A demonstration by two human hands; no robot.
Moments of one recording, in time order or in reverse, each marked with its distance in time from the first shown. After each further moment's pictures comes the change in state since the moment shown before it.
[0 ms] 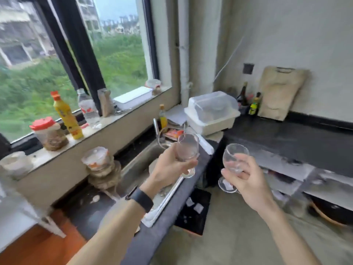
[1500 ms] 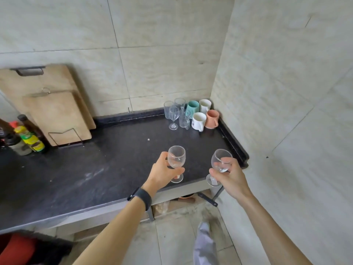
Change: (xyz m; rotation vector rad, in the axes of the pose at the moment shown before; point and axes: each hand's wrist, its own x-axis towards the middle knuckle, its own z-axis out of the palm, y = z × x) left_hand 0.382 0.173 0.886 0.072 -0.812 -0.007; right_hand 0.246 0.304 -0.760 -0.089 0.755 0.511
